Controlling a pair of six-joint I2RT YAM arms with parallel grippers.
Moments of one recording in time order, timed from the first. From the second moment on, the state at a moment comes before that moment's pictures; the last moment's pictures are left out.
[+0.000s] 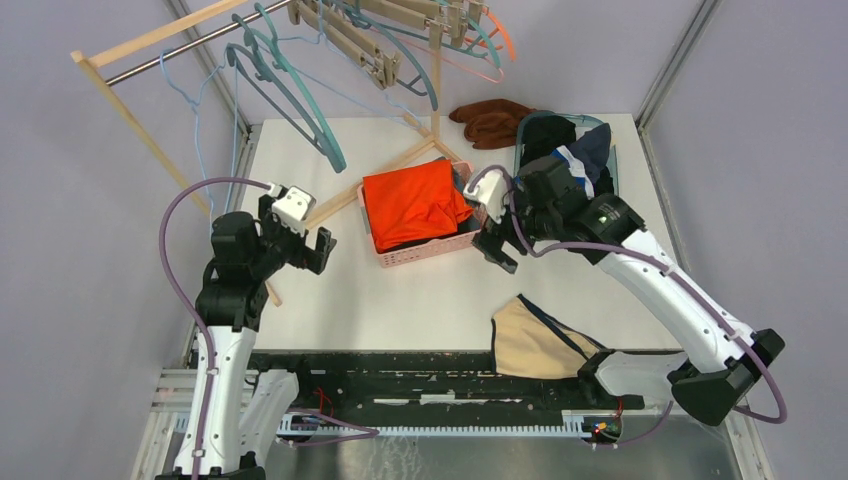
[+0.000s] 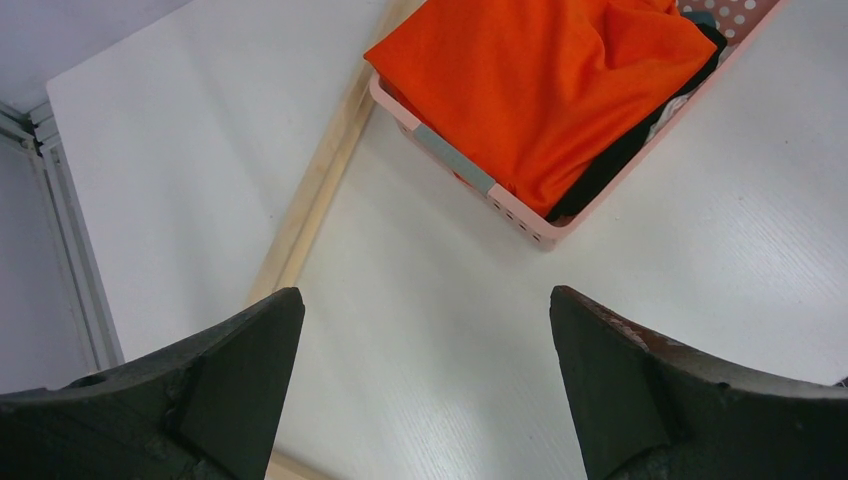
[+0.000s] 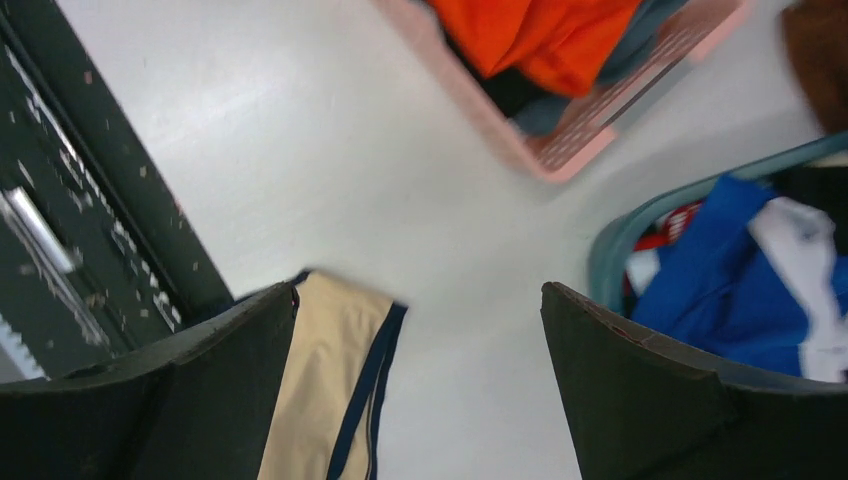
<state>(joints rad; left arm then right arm) 0.01 0.69 0.86 -0.57 0.42 0.35 0.68 1.24 1.46 -0.94 -0.17 -0.42</state>
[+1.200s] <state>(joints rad) 0.02 0.69 0.84 -0.57 0.45 0.34 0.66 1.47 0.77 -0.83 -0.15 -0.65</state>
